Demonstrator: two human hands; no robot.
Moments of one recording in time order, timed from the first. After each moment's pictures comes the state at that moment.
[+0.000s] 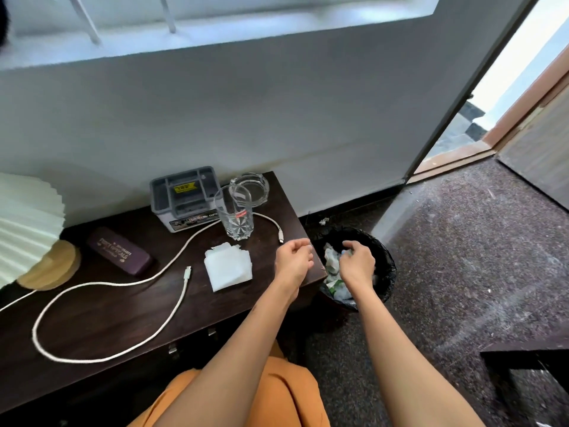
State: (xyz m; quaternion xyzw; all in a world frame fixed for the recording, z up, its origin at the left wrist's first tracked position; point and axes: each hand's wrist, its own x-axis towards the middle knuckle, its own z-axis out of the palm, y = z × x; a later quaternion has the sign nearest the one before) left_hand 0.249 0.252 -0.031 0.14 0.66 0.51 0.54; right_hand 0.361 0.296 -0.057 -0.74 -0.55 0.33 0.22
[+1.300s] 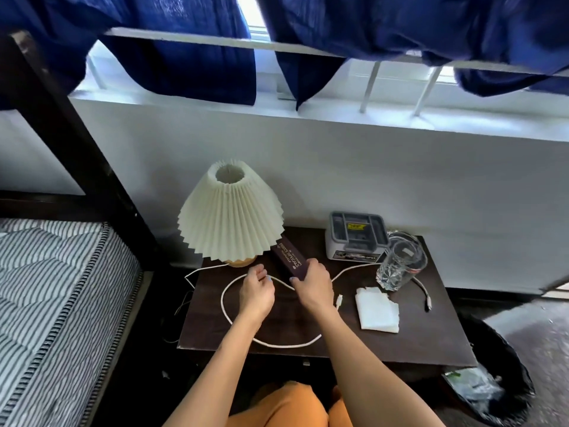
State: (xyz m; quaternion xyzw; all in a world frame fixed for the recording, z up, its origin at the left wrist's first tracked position) left_hand -0.048 0.051 -0.009 0.09 0.79 0.52 0.31; right_hand 0.023 0.144 -0.007 -0.50 -0.81 0.32 0.05
